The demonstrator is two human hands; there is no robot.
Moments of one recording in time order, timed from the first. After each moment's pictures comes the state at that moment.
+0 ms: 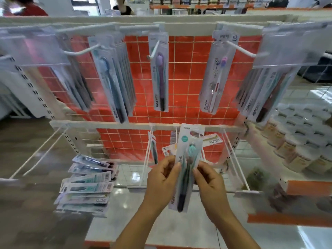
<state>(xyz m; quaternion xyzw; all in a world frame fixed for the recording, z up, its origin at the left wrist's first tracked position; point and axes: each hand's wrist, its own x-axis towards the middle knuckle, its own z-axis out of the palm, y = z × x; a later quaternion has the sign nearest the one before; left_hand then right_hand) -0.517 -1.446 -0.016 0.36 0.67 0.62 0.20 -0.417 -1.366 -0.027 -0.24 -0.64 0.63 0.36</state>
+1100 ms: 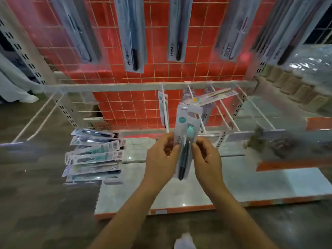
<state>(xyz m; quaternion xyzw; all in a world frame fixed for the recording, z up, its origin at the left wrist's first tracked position) -0.562 -1.545 -0.092 0.40 0.71 0.55 0.19 -0.460 -1.480 -0.102 -0.35 -0.68 0.51 0.40</state>
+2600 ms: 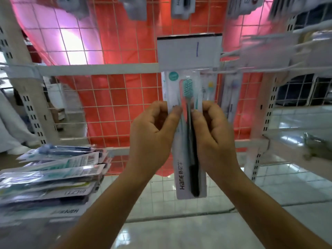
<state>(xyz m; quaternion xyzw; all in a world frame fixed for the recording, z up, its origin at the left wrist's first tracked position) -0.642 -1.487 -0.274 0.54 0.51 0.67 -0.07 -0.548 -1.419 -0.285 -0.05 -0.72 0.38 0.58</state>
